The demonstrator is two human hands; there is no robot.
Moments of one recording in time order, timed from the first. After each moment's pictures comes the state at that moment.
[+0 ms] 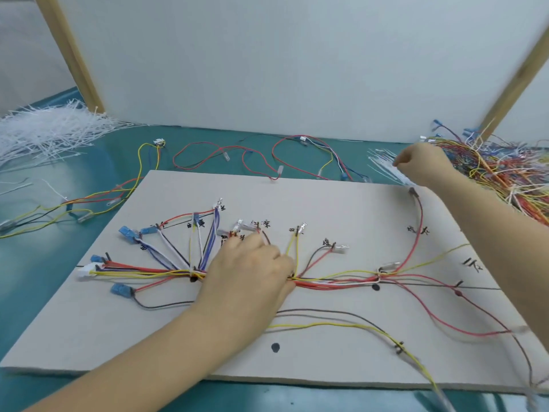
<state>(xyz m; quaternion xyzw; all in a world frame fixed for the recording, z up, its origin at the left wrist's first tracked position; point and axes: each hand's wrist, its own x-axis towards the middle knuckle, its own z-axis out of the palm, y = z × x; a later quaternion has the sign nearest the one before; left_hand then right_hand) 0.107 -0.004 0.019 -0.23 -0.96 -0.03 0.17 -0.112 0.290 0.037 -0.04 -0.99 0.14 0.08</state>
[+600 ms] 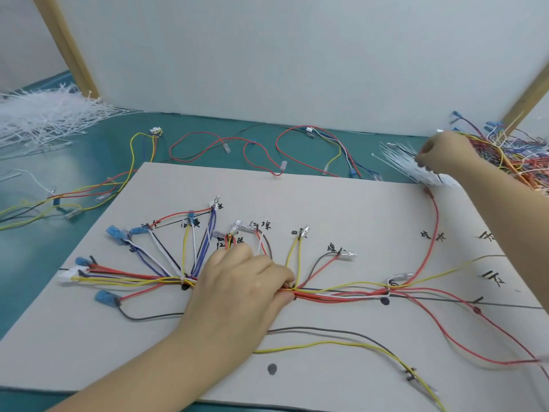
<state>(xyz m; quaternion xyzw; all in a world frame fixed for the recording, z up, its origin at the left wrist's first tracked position) 0.107 -0.011 0.003 -0.21 -0.95 -0.13 0.18 -0.150 0.313 0.034 -0.09 -0.99 0.11 0.07</state>
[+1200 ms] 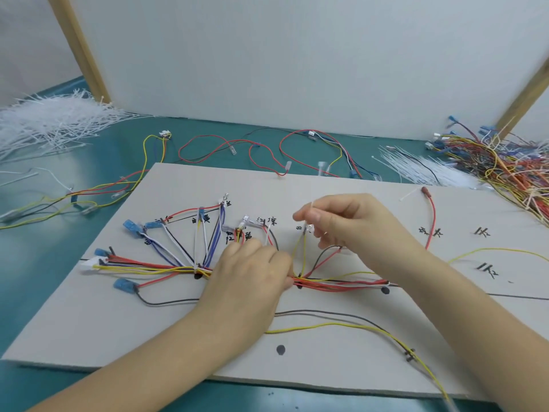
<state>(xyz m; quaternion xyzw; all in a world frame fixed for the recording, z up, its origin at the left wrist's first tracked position) 0.108 -0.010 0.002 -0.23 -0.95 -0.09 0.19 0.049 0.155 0.046 0.19 -0.76 0.61 -0.13</state>
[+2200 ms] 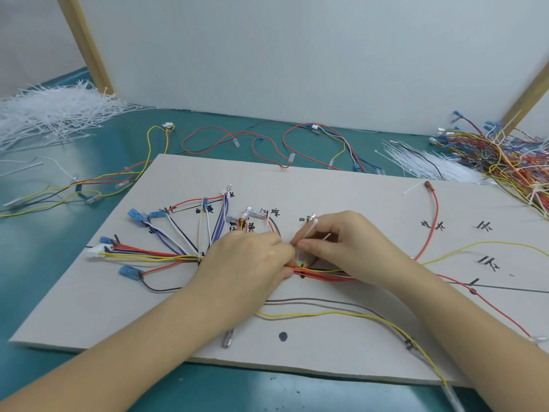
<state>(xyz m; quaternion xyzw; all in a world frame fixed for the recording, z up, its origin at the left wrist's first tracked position) 0.100 -0.022 0.008 -0.28 -0.94 -0.12 0.16 0.049 0.156 0.015 0.27 -0.86 0.42 -0.10</state>
